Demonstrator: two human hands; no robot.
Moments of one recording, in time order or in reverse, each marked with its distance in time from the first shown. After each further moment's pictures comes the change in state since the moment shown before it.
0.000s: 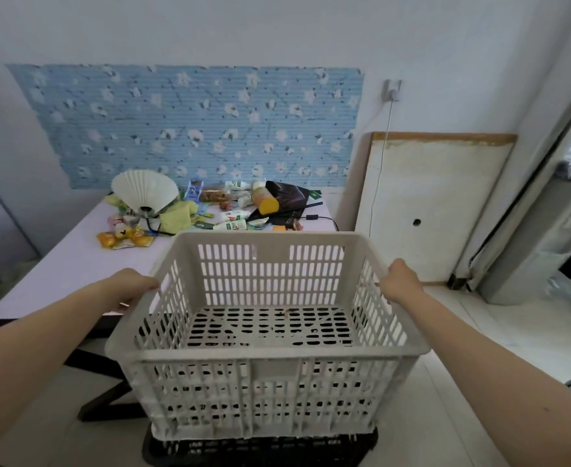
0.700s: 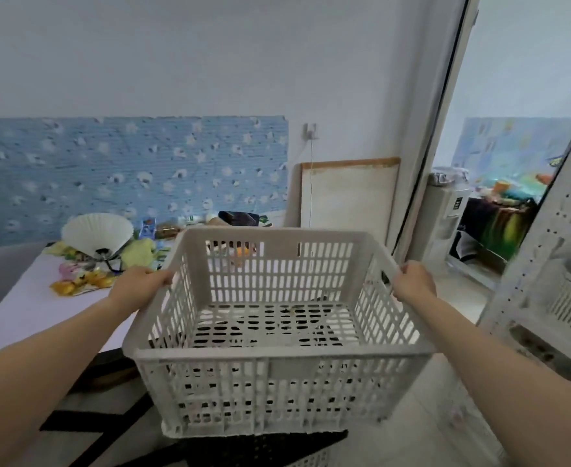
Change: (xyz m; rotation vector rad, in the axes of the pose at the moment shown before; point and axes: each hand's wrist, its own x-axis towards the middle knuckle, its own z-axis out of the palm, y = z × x) left_hand -0.086 -0.039 -0.051 -0.050 0.112 0.489; right_hand -0.212 0.030 -0.037 0.138 0.430 0.182
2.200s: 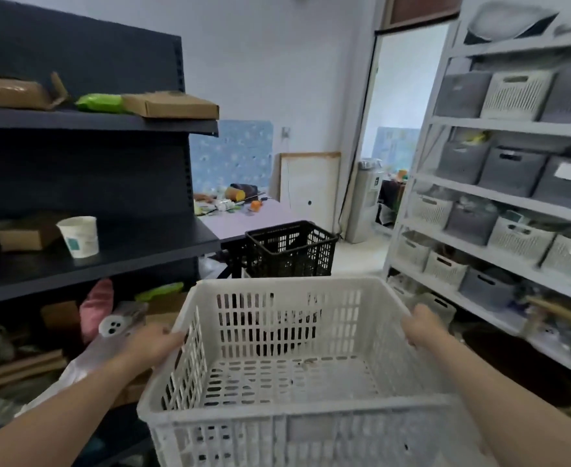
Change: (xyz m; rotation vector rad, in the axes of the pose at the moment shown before) left_hand -0.617 -0.545 -0.400 0.147 -0.362 0.184; right_hand -1.001 0.037 -0.109 -0.196 -0.065 0.226
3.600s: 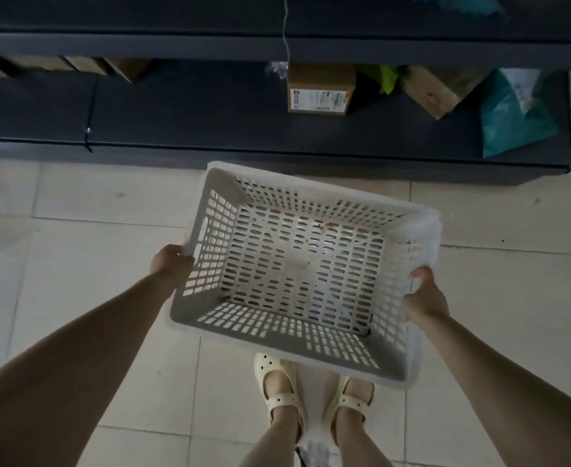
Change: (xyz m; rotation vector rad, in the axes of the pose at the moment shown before) left_hand -0.071 -0.926 0.251 -0.099 0.054 -1.097; right_hand -0.332 0.003 0.939 -0.368 -0.798 0.019
